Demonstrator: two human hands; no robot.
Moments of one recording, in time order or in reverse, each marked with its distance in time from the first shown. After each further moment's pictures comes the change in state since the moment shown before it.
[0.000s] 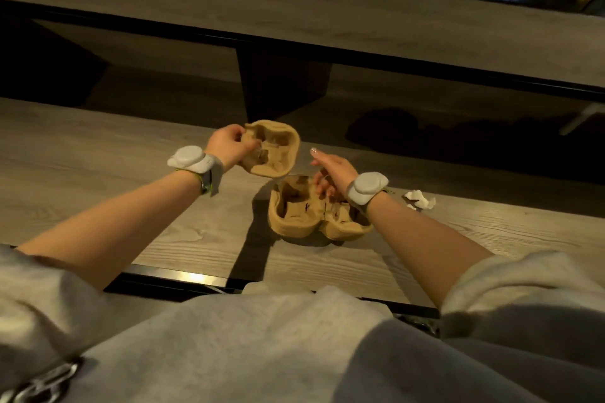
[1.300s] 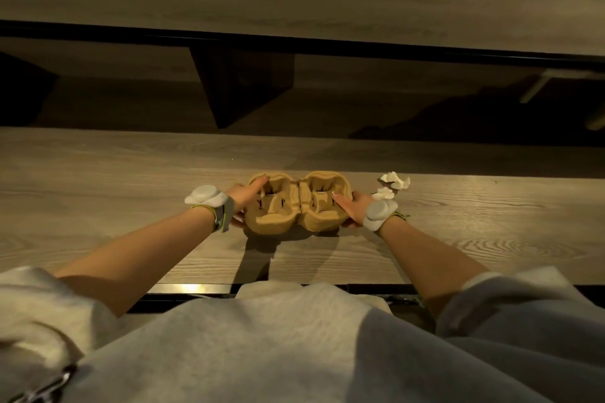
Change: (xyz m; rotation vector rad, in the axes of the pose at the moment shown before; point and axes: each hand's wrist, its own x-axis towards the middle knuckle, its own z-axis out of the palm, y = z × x) left_hand -0.026 -0.024 0.093 -0.044 -0.432 -0.530; right_hand -0.031 0.097 -0.046 -0.139 0.188 0.360
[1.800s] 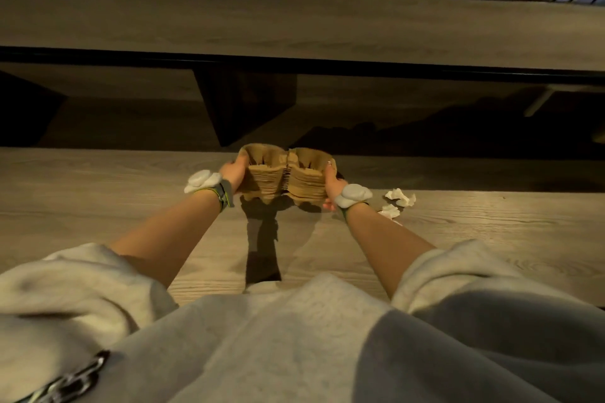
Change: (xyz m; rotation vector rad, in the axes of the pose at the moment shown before) left_hand 0.065 0.044 -0.042 -0.368 0.203 0.170; right_hand 0.059 -0.064 0.019 0.231 0.051 0.035
